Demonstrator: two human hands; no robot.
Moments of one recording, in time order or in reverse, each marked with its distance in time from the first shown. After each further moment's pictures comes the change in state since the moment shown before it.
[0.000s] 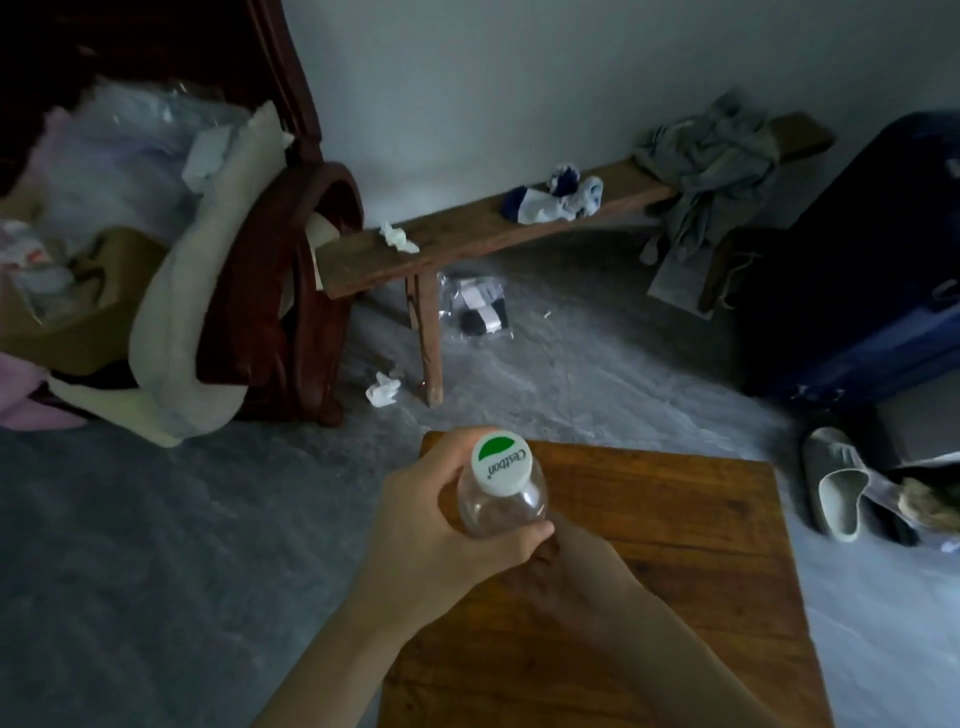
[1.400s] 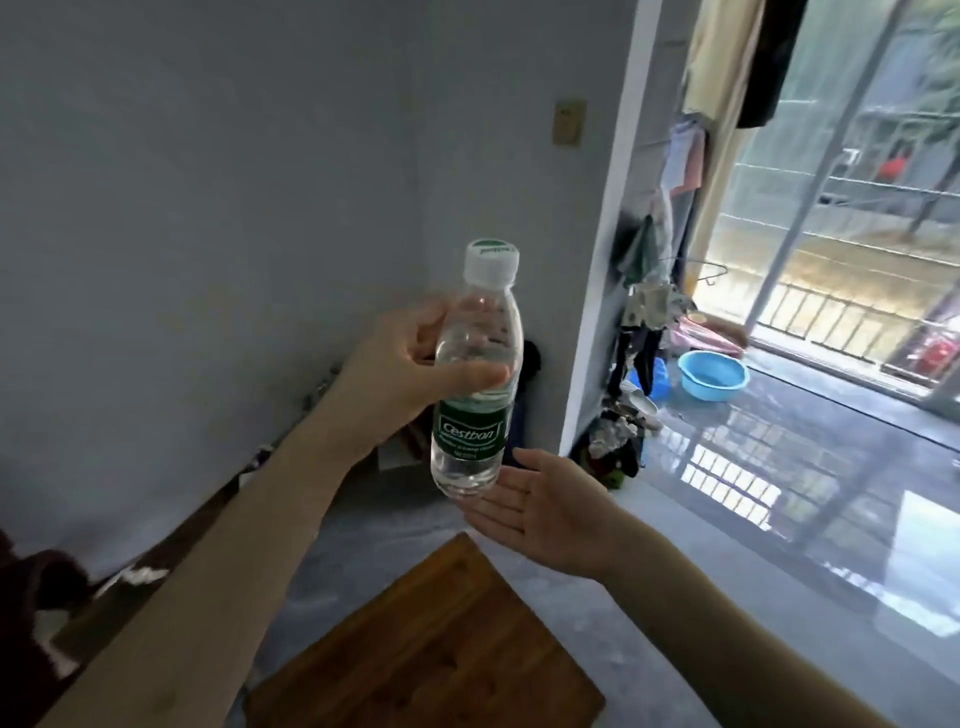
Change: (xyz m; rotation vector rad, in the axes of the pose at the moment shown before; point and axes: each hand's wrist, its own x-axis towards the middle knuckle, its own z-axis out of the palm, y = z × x) left_hand 0.006 0.512 0.042 -0.315 -0.835 0.506; right_hand -0.496 -0.056 -0.087 0.554 -0.038 -0.567
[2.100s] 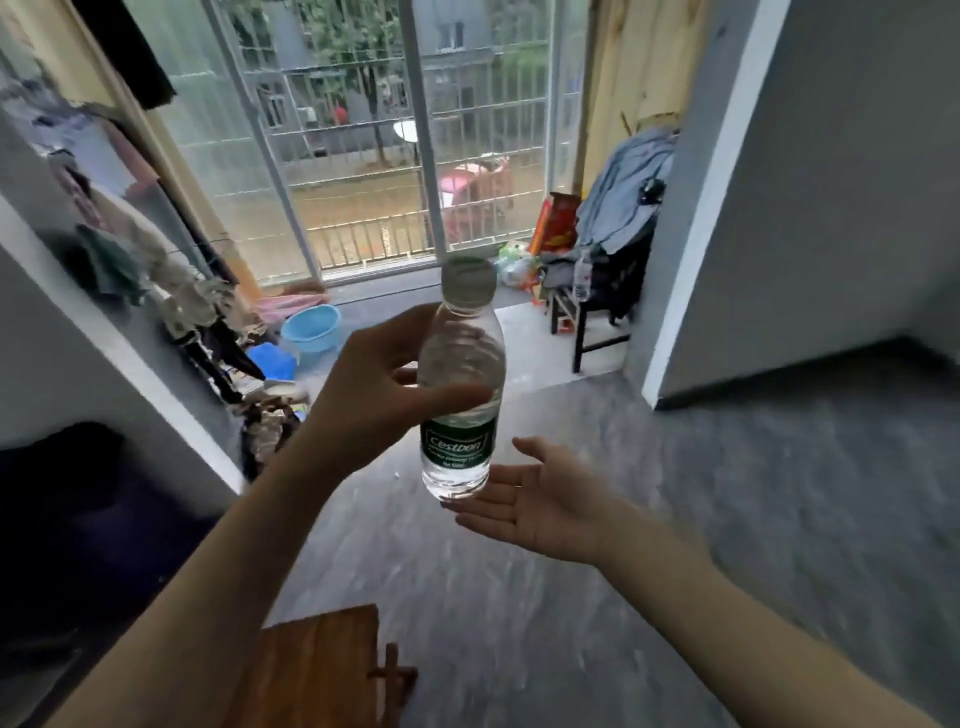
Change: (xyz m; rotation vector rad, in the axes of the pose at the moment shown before) left_hand -0.106 0.101 0.337 -0.176 -0.828 0.319; right_hand -0.319 0.194 -0.174 0.680 0.397 -0.586
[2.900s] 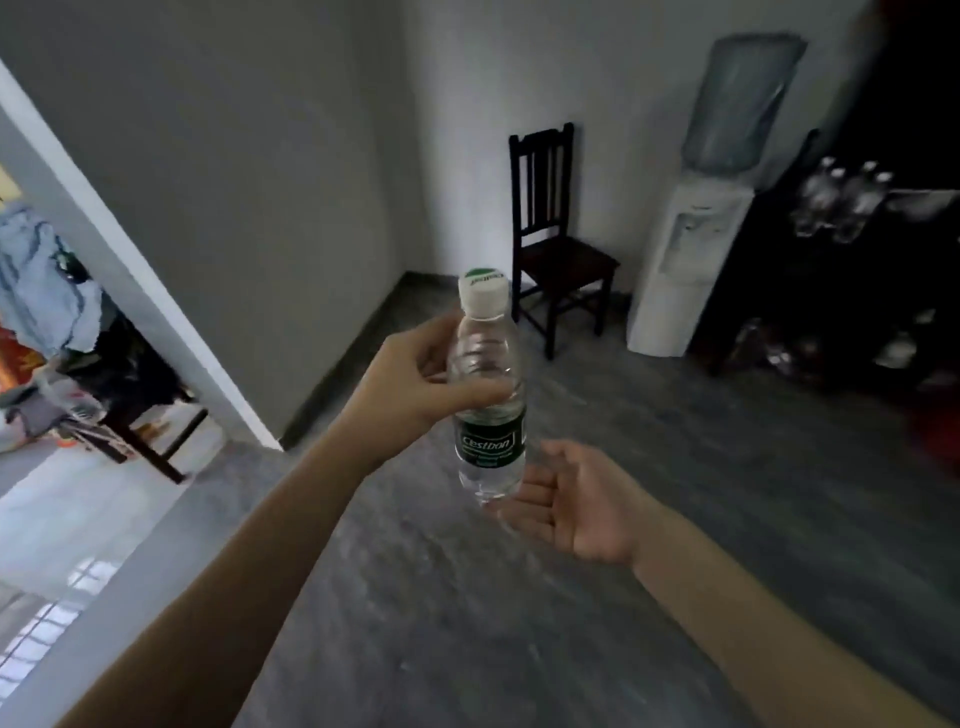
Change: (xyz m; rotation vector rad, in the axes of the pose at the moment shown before) left_hand 0.041 0.183 0.494 -0.467 -1.043 0.263; right_hand -0.396 0.029 -0.285 0.496 0.693 -0.725
